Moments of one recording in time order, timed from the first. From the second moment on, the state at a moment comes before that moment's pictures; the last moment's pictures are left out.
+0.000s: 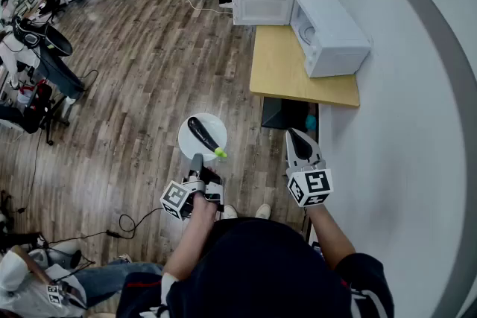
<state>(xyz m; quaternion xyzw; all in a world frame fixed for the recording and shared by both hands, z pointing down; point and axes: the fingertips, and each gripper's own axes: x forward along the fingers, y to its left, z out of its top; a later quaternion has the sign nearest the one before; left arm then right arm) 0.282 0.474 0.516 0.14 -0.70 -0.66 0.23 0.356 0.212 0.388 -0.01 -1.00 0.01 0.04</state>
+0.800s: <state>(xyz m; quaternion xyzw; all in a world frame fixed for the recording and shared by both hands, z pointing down) 0.303 0.463 0.510 0.14 -0.71 -0.65 0.23 0.372 0.197 0.387 -0.02 -1.00 0.04 0.03</state>
